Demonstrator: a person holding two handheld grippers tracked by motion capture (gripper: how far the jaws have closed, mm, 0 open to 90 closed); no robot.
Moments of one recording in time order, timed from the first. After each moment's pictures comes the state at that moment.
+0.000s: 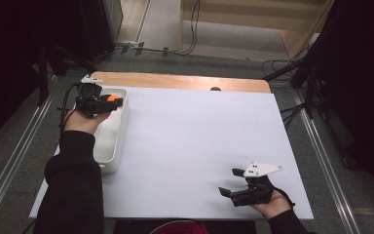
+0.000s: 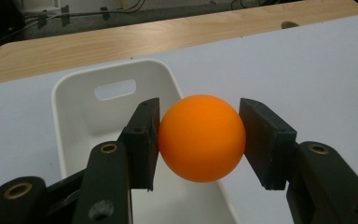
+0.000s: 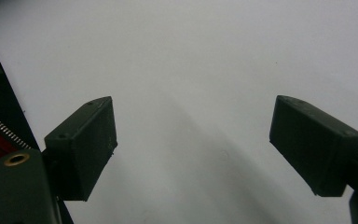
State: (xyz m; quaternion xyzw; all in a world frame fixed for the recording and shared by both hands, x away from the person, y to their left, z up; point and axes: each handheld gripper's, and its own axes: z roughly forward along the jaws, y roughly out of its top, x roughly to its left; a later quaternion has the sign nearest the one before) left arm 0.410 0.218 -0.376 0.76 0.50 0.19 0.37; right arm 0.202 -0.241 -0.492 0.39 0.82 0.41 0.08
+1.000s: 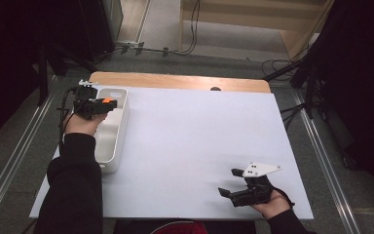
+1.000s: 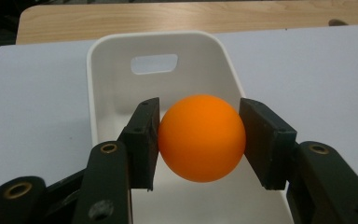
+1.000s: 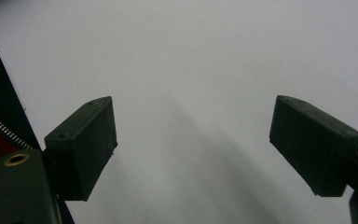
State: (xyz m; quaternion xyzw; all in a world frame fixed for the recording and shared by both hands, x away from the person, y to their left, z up) left arm 0.423 0.230 -0.403 0.73 0.56 0.19 0.35; right arm 0.202 -0.240 -0.492 0.38 0.82 0.41 0.08
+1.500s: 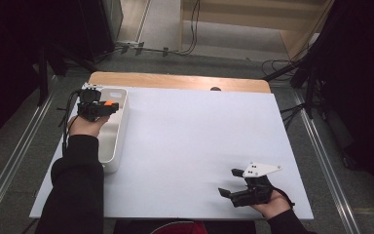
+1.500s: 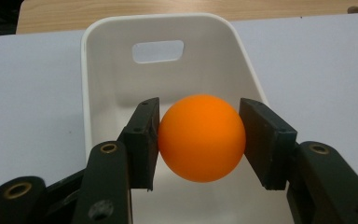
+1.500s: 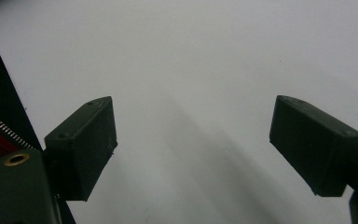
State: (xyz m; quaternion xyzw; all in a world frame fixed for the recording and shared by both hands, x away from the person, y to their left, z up) left arm 0.426 0.226 -0.414 0.73 0.56 0.20 0.33; right arm 0.202 -0.240 -0.492 0.38 0.82 0.41 0.08
